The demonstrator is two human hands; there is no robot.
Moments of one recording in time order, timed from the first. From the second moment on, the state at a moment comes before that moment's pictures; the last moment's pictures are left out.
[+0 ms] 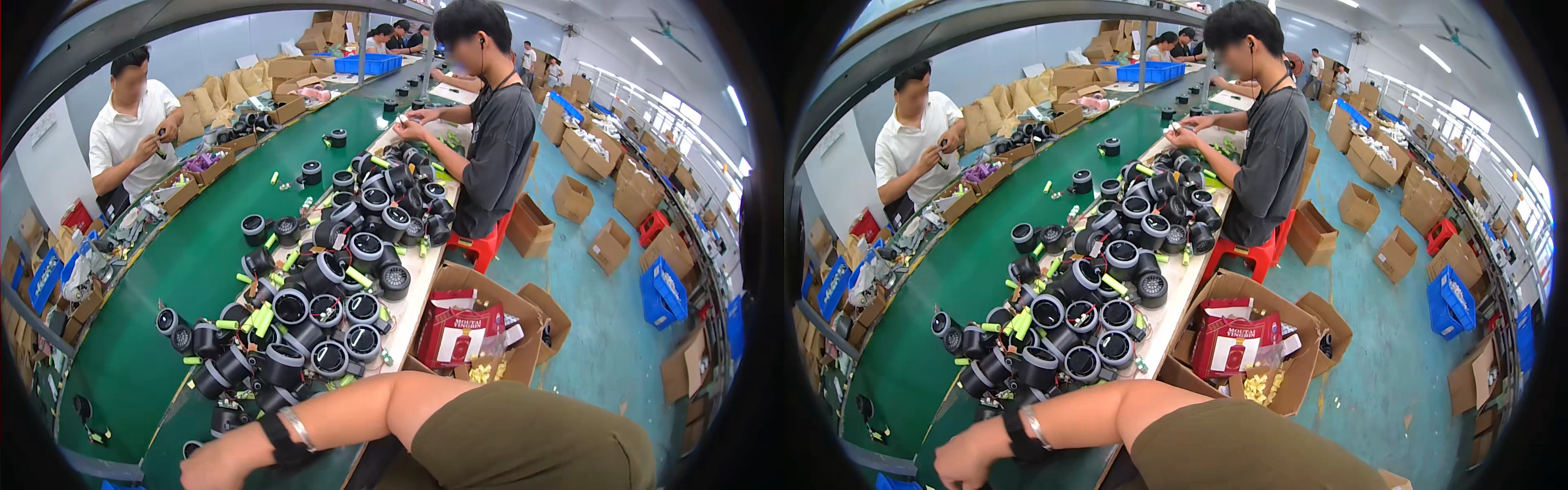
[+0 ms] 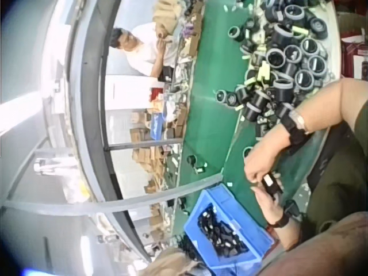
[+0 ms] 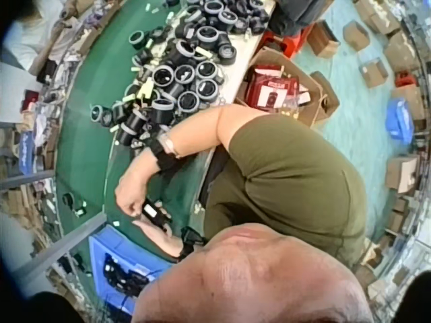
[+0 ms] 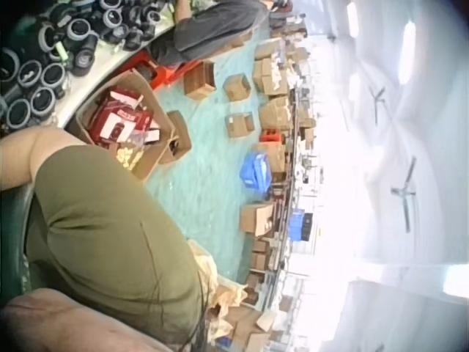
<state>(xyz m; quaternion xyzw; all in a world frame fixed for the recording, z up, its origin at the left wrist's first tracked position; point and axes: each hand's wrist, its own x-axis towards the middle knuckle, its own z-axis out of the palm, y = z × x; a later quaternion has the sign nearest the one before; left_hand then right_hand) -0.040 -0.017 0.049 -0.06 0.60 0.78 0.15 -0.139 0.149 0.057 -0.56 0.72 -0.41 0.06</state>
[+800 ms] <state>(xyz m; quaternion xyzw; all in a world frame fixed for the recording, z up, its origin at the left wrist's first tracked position) 0.011 -0.062 -0.018 -0.22 0.42 0.86 -0.17 -0.076 0.112 -0.013 -0.35 0.87 -0.35 -0.02</state>
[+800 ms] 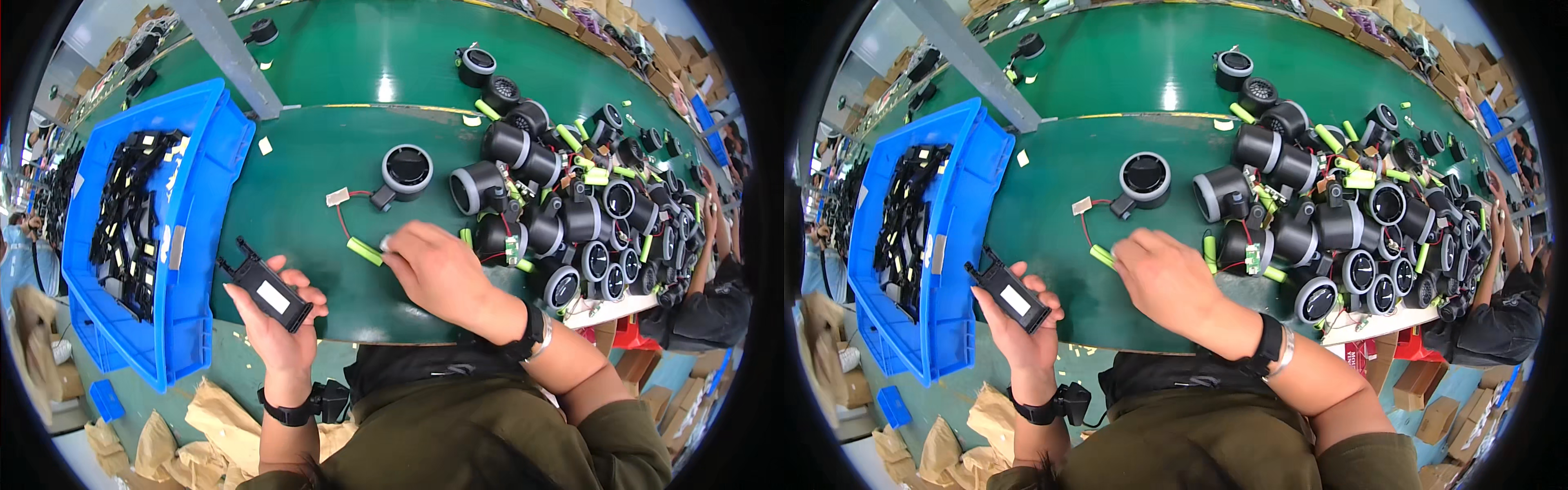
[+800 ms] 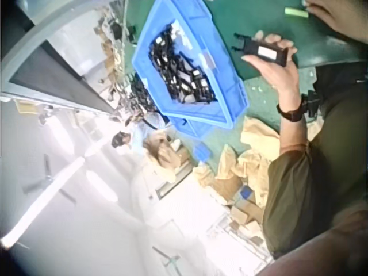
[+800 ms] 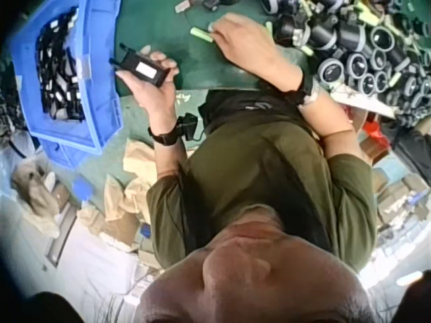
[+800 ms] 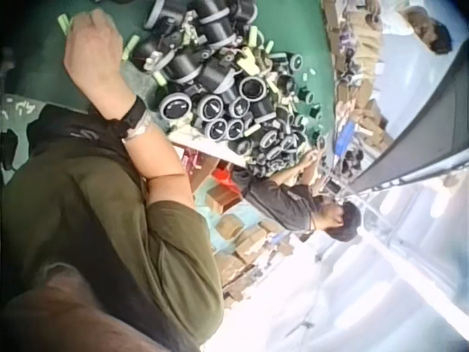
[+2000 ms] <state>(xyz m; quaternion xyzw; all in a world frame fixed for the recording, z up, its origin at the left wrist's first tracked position) 0.006 -0.040 -0.014 -0.17 0.53 0.83 -0.01 -0.100 0.095 -0.025 -0.41 0.82 -0.38 -0.12</state>
